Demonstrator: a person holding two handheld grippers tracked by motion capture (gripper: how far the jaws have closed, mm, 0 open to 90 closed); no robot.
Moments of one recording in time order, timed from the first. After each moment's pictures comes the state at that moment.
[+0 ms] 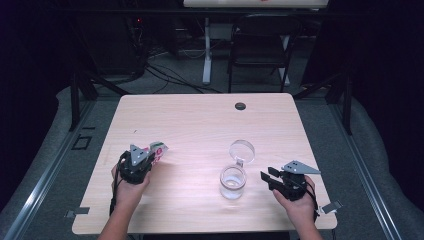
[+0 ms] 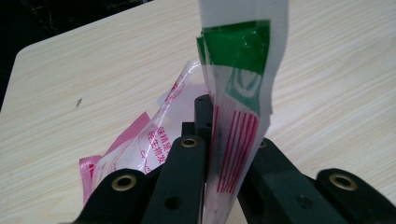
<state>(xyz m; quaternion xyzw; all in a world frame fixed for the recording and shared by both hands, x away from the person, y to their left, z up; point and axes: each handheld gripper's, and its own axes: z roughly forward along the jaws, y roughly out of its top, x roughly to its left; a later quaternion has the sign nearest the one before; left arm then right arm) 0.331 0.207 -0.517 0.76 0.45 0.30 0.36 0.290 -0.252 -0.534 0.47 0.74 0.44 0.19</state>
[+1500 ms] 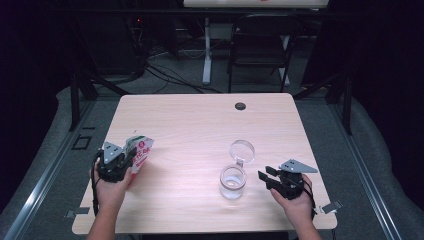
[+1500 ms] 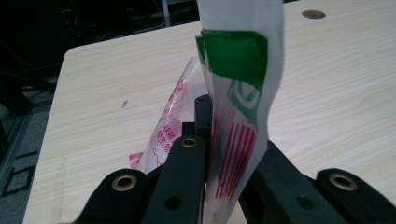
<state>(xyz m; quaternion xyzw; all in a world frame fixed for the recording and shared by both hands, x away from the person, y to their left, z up) 0.323 0.252 -0.494 0.71 0.49 0.31 0.40 0.294 -0.246 -0.534 0.46 0.74 0.45 0.19</state>
